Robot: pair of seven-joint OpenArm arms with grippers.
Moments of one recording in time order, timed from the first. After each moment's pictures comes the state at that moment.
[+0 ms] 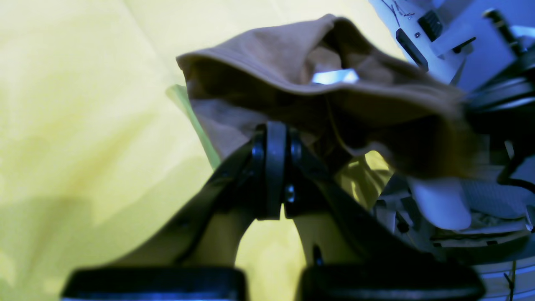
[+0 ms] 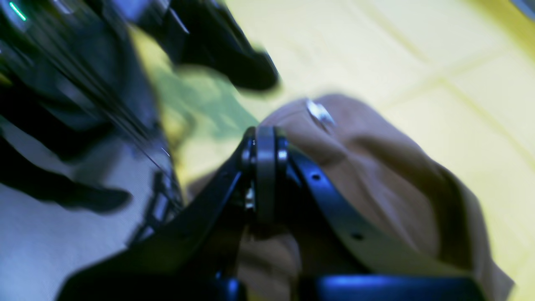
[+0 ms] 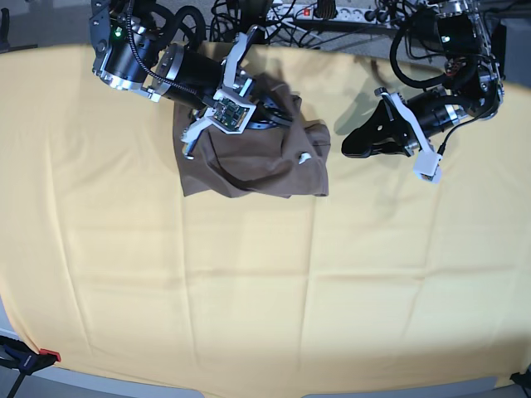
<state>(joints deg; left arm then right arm) 13.5 -15.4 -20.1 104.6 -73.0 -43.7 70.3 -18.2 5.1 -13.2 132.5 27.8 41.6 -50.9</state>
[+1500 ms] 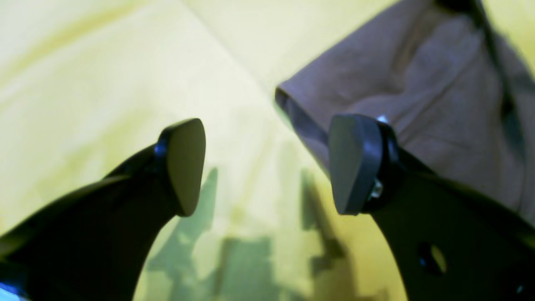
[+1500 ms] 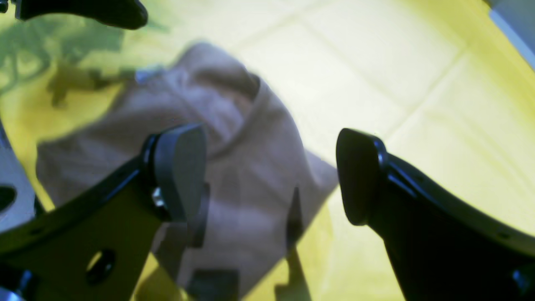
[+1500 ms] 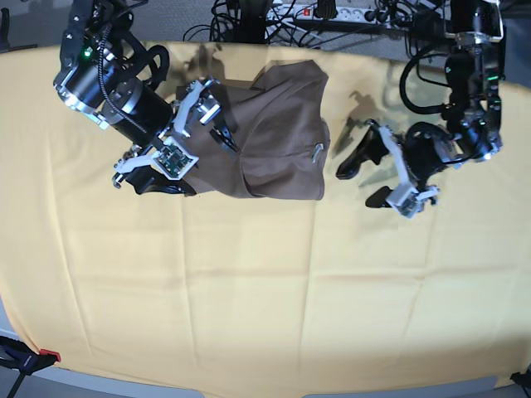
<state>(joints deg) 3.9 -26.2 -2.1 102.6 -38.2 -43.8 47.7 -13.9 8.0 1.2 133.0 20.7 40.4 -57.5</state>
